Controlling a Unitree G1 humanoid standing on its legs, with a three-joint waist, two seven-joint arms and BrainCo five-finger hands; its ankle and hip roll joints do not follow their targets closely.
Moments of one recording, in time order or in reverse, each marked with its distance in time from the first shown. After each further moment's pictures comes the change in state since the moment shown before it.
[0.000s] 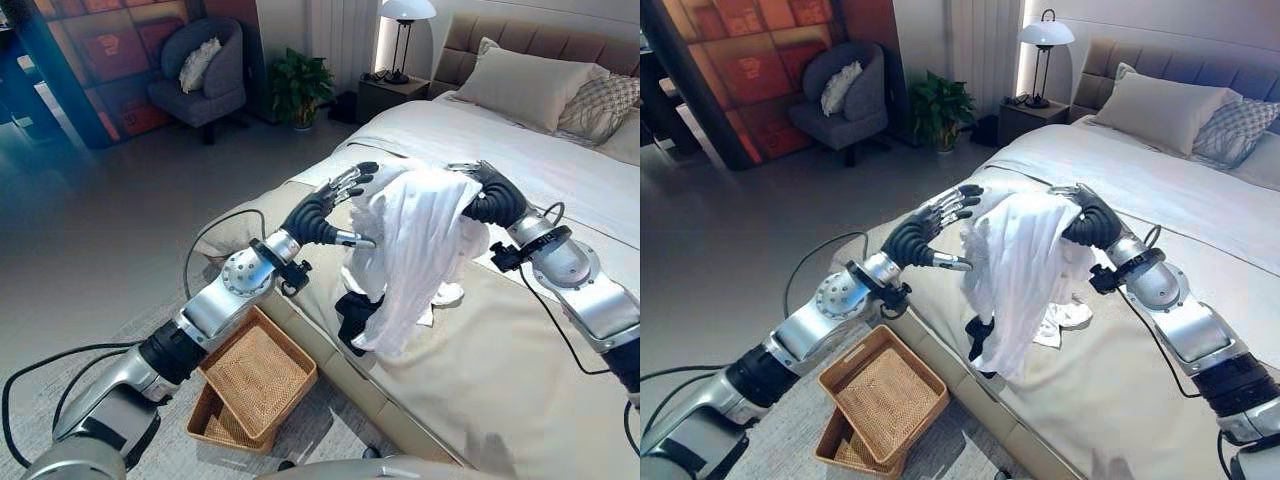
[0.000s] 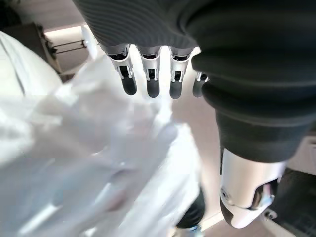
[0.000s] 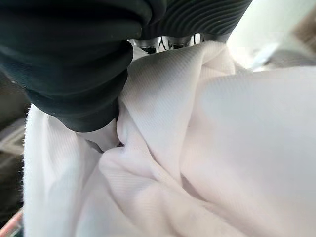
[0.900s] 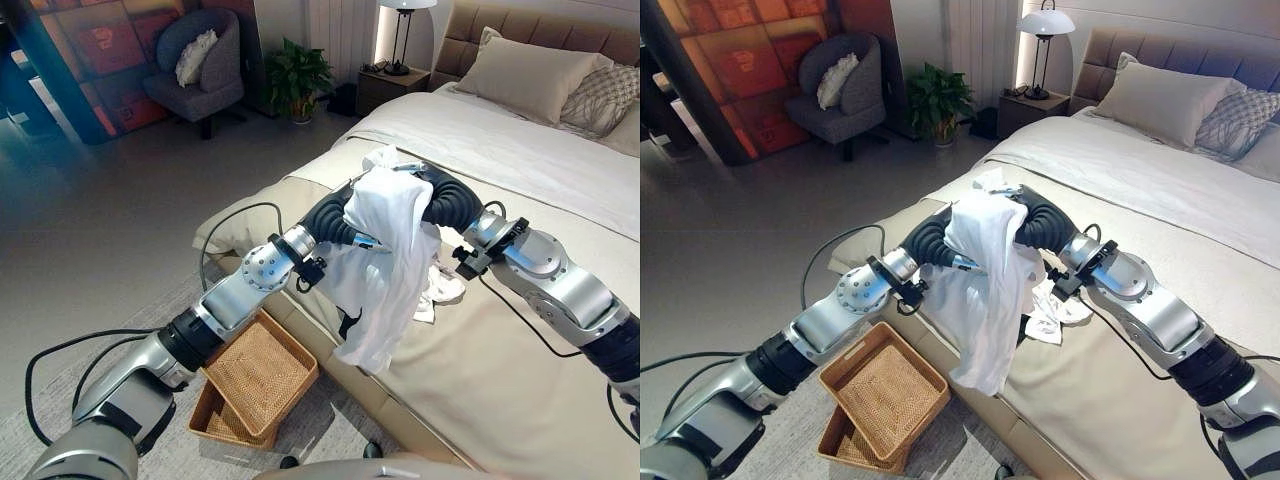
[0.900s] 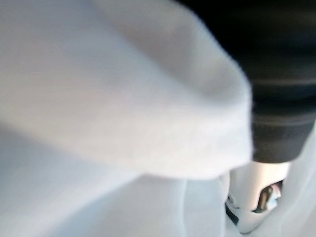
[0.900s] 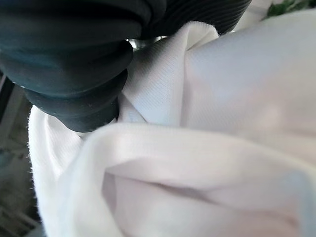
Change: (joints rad) left arm -0.064 -0.070 -0.030 0.056 0.154 0.017 0.019; right arm -0.117 0.010 0.199 -0.087 0.452 0.036 0.147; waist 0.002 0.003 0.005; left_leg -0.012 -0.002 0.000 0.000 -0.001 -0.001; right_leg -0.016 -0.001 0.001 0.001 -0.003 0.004
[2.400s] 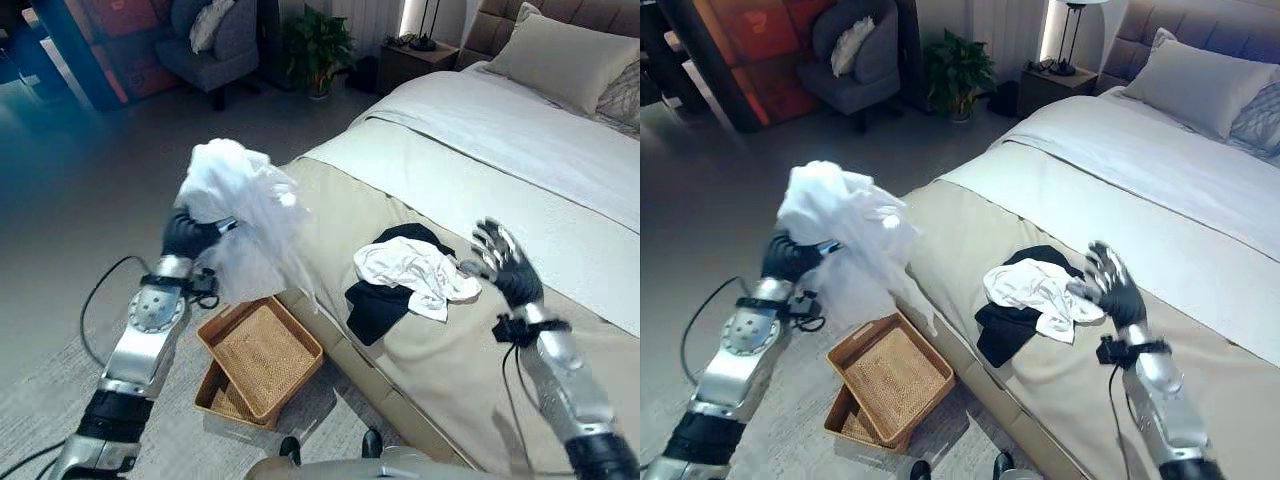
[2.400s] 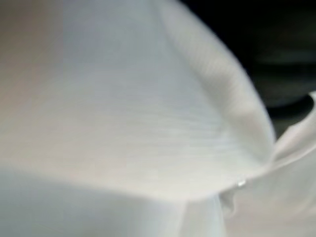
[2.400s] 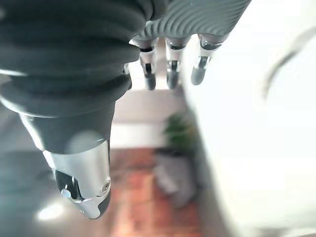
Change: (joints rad) left arm 0.528 0.018 0.656 -0.077 0.010 -0.003 0.146; right arm 0.617 0.464 -0.518 0.299 -0.268 -0.025 -0.145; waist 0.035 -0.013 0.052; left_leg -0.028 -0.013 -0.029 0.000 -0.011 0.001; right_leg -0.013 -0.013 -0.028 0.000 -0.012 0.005
